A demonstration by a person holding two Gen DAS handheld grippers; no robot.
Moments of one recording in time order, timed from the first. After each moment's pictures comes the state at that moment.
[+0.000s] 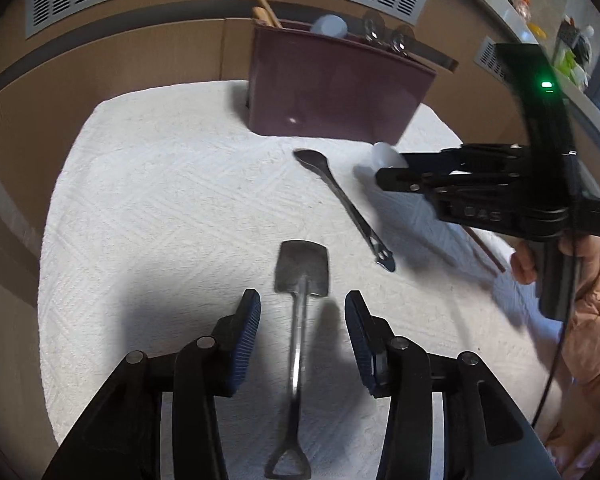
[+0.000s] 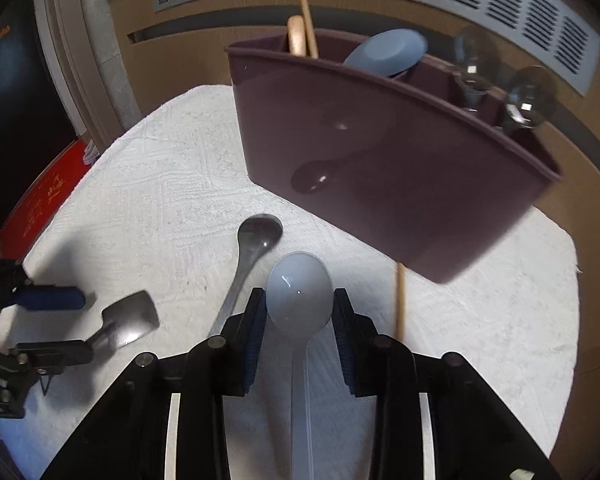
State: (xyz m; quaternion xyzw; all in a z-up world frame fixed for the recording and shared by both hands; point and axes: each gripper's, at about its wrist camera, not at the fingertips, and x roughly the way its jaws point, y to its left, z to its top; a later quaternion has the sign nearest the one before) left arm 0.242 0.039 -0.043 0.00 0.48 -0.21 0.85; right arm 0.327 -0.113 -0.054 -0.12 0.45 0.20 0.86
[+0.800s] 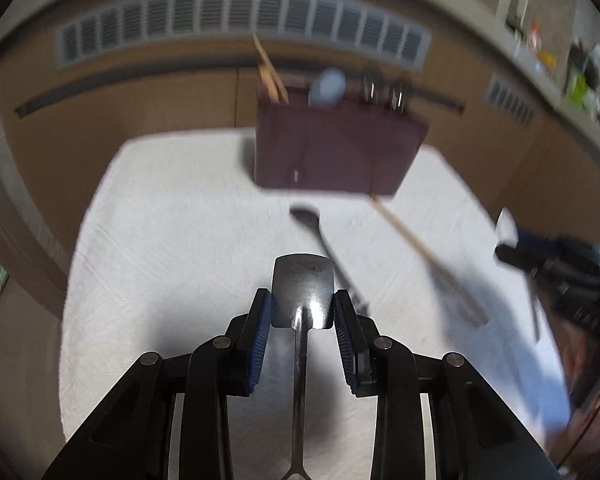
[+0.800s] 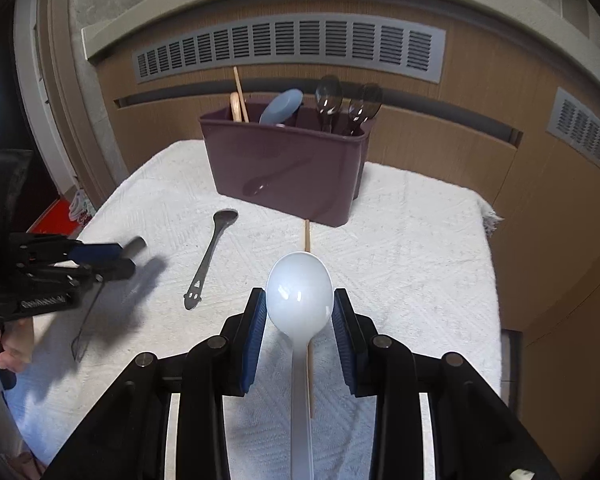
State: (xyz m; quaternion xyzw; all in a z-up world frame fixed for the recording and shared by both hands) left arm 0.226 0.033 0.008 -0.04 0.39 -0.16 0.91; right arm 0.225 -0.199 -0.005 -0.06 0.37 0.14 0.92
